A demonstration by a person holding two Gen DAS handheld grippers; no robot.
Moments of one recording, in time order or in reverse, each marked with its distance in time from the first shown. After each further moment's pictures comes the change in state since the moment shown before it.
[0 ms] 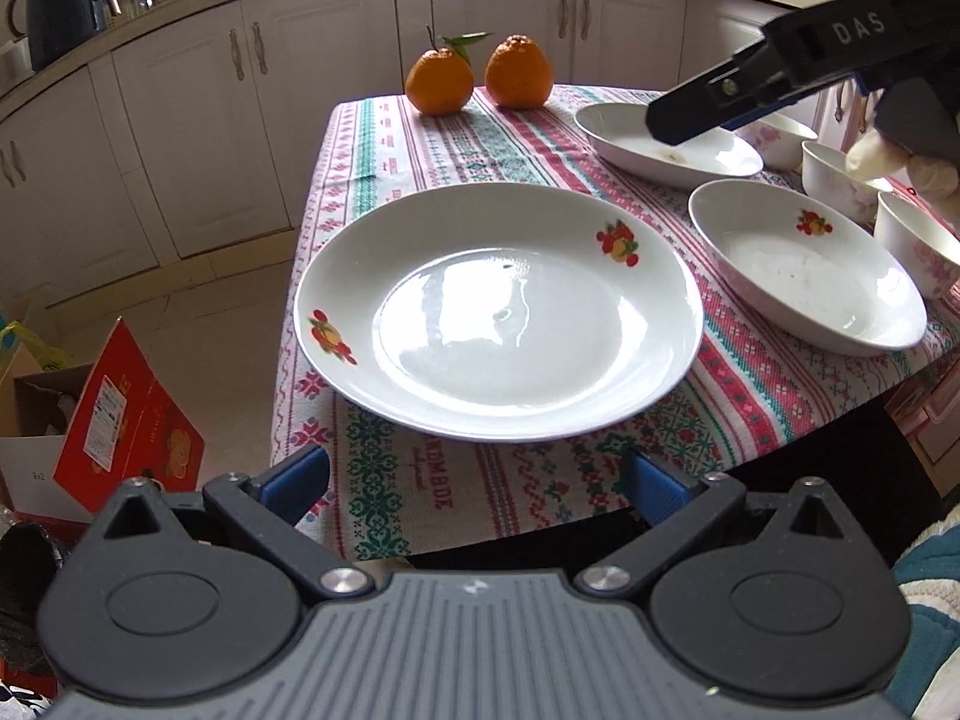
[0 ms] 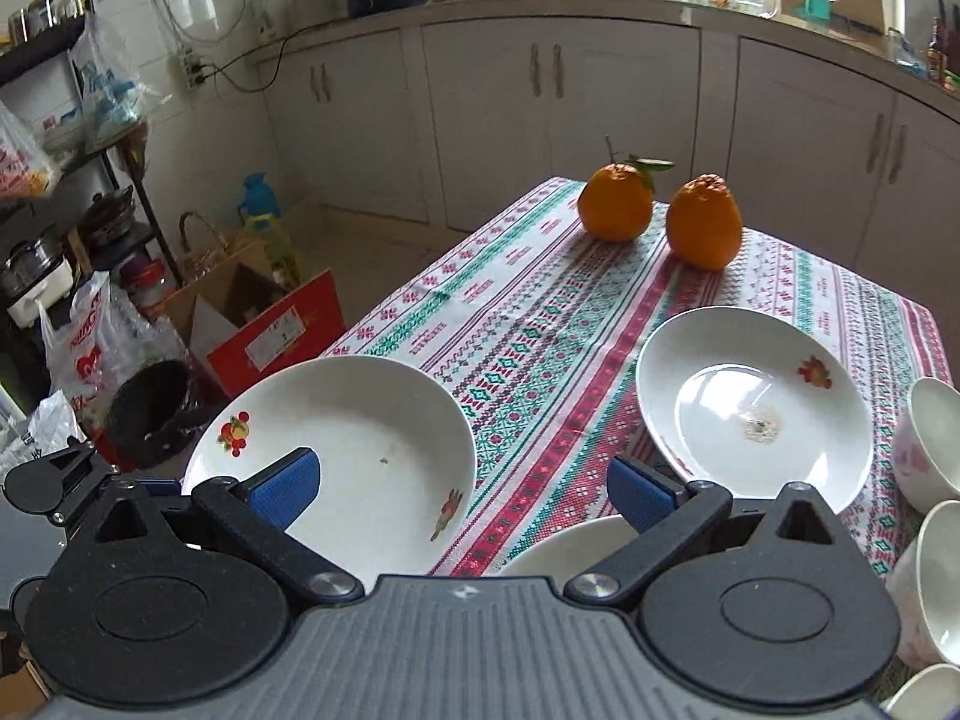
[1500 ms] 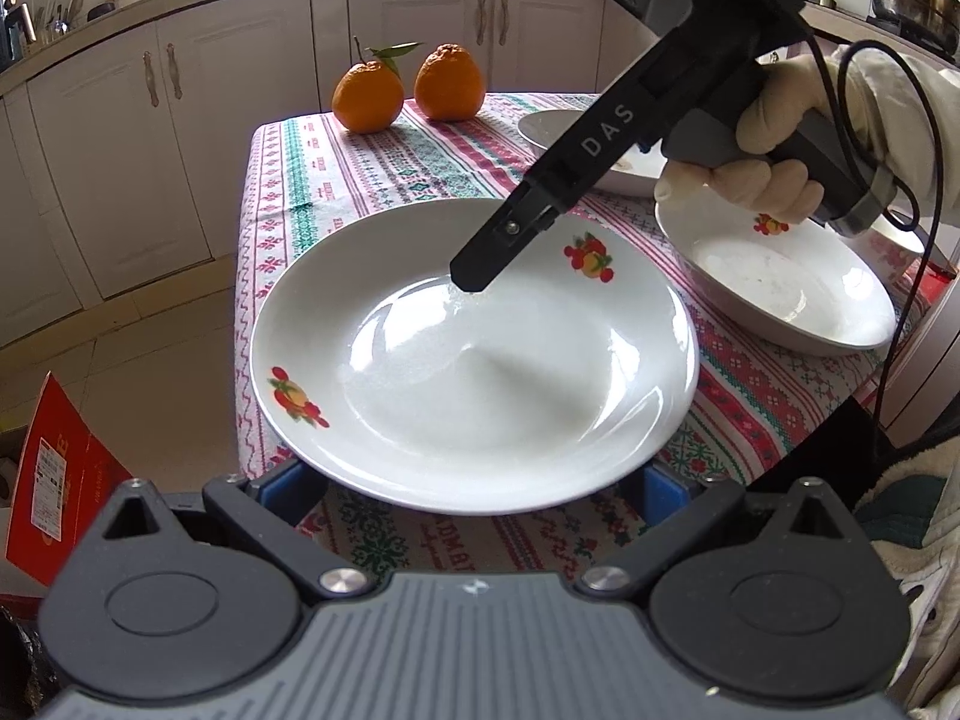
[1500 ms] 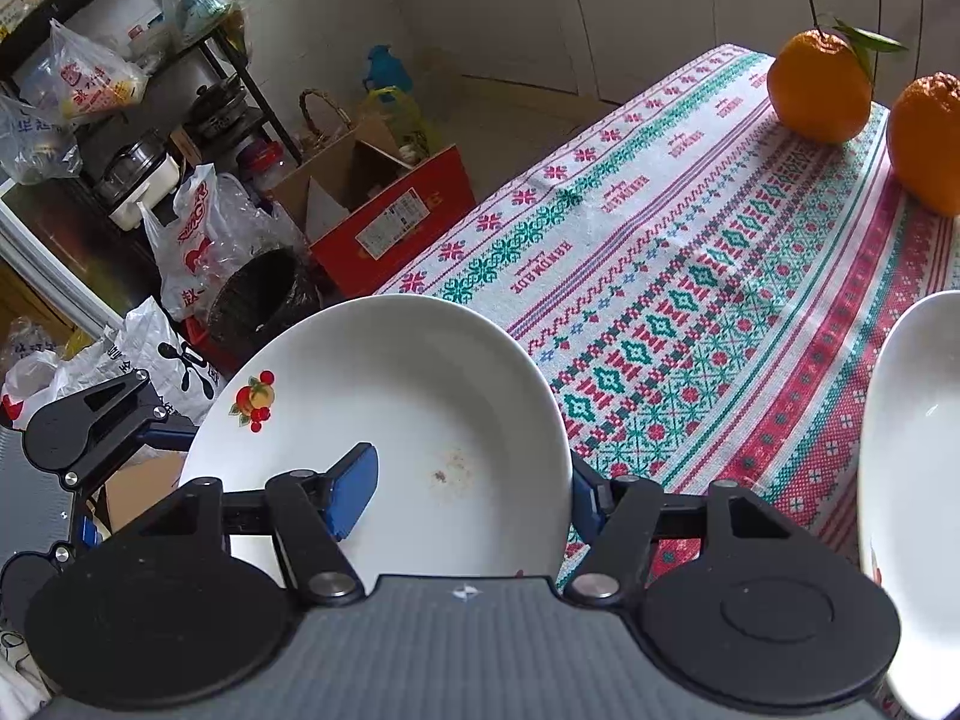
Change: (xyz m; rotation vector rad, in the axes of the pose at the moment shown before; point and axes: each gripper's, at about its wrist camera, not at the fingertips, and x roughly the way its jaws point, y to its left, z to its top) left arm 0.014 0.022 0.020 0.107 -0.030 -0.158; right arm 0.114 -0.011 0.038 -0.069 0.260 0.315
